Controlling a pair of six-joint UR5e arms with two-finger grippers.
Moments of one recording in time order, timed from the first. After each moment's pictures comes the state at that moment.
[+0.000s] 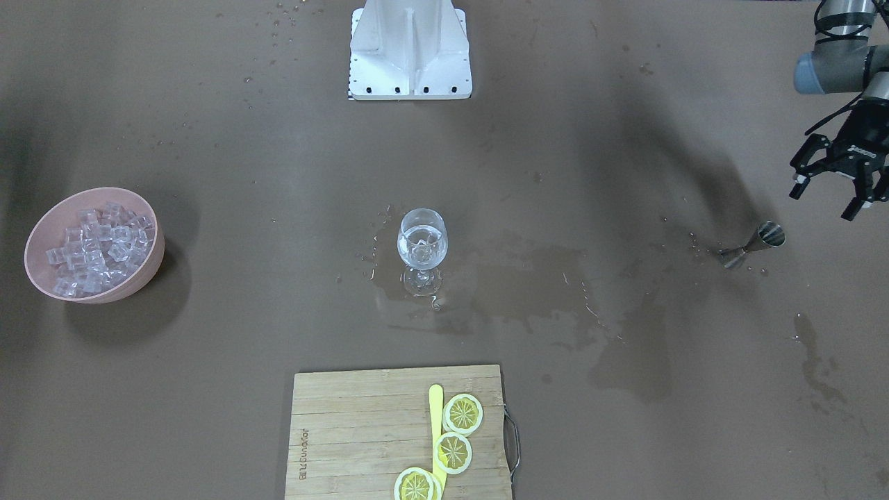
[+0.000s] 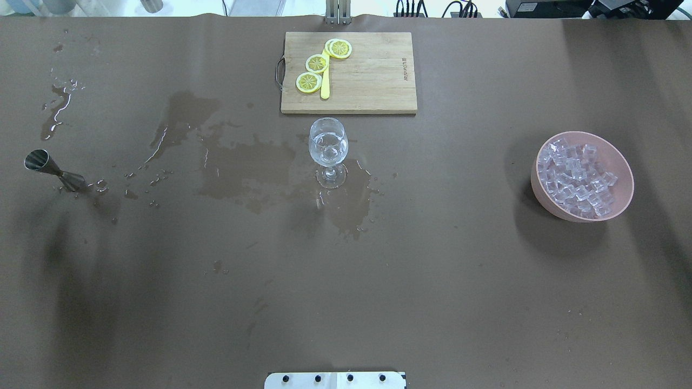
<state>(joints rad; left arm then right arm) -1.18 -1.38 -1.45 -3.14 -2.04 -0.70 1.52 -1.47 1.59 -1.84 2.33 -0.15</state>
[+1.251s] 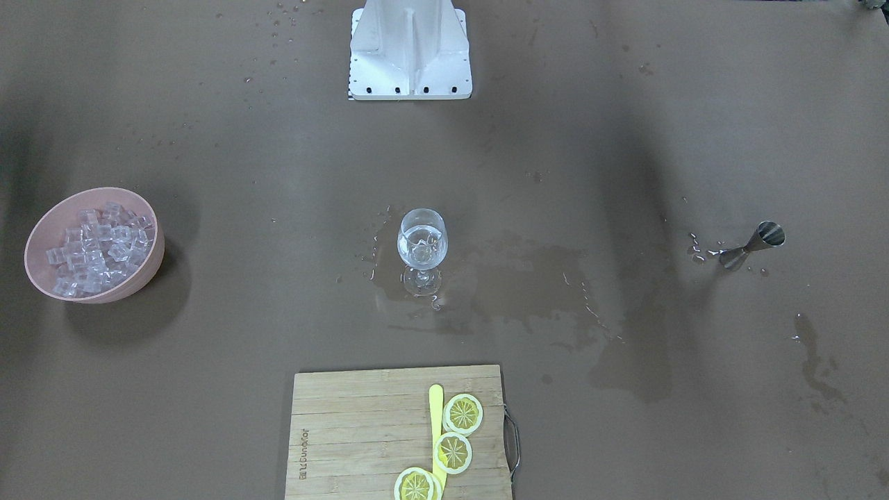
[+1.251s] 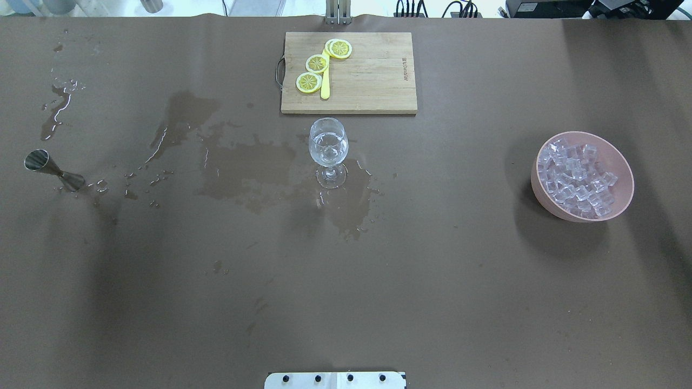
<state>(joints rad) -1.62 -1.64 -1.53 -2.01 -2.41 -0.20 1.53 -1.45 1.60 -1.84 2.33 -0.13</state>
